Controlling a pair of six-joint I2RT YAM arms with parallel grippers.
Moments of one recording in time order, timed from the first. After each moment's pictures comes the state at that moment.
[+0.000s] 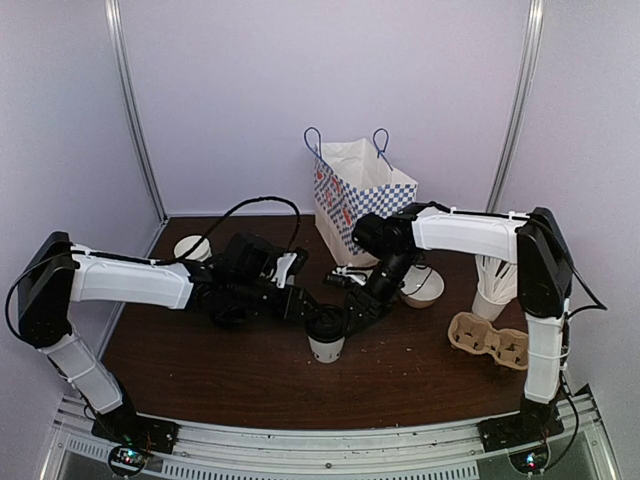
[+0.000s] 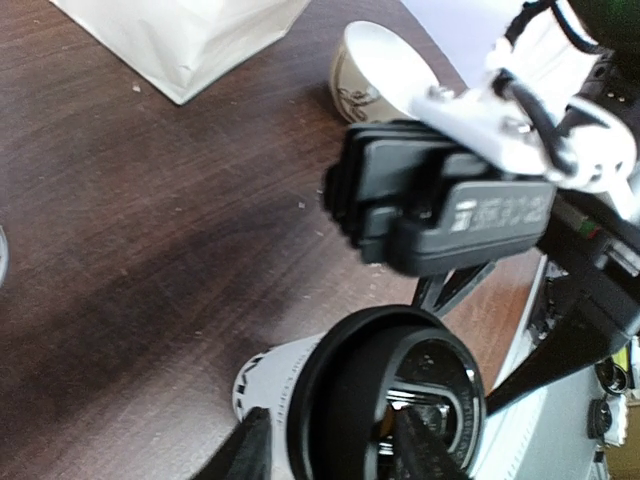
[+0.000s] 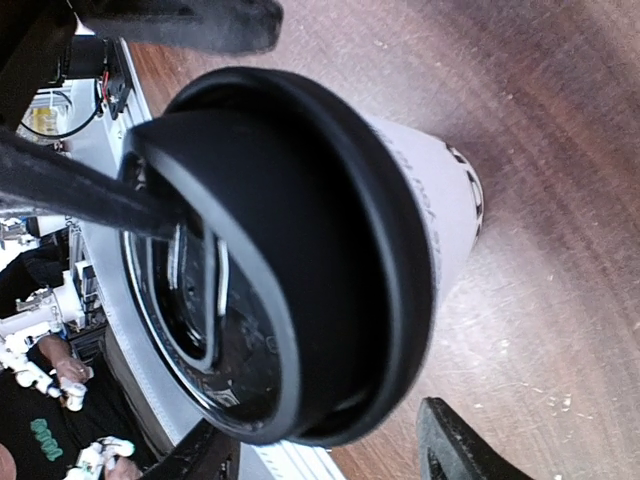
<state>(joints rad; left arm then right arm) -0.86 1.63 0.96 0.01 0.32 -0.51 0.74 2.02 1.64 -1.11 -0.66 -0.07</state>
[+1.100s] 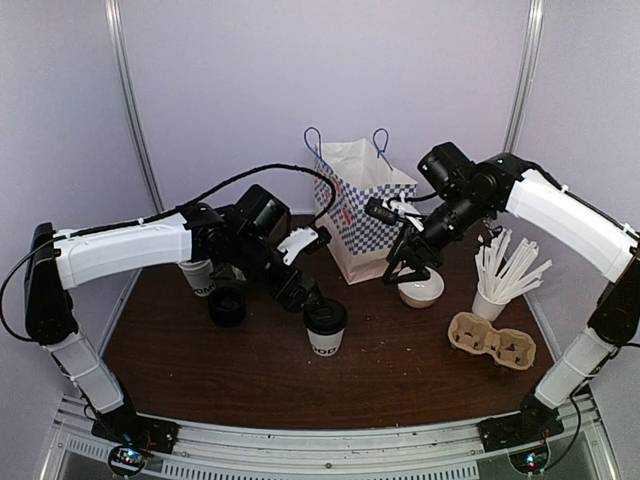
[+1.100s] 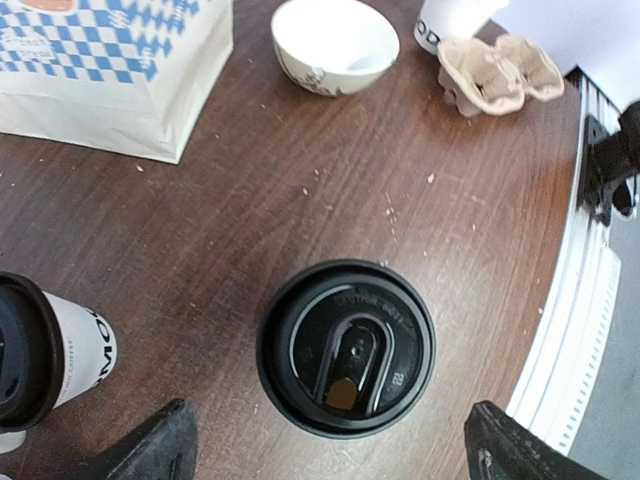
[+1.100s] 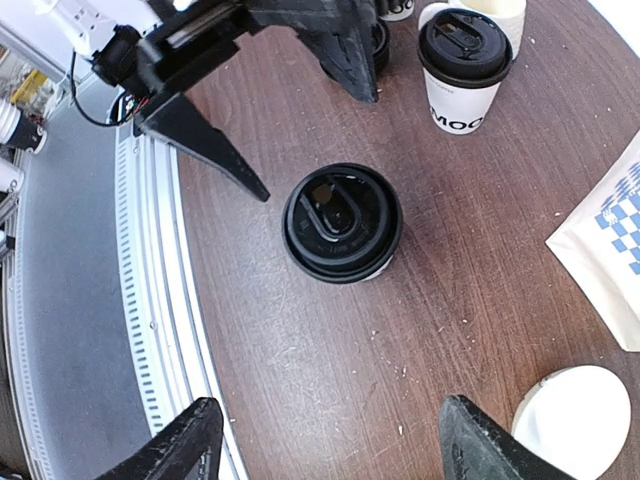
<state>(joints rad) -0.87 1.66 1.40 -0.62 0.27 0.00 0.63 1.59 1.64 -1.13 -0.55 -0.40</state>
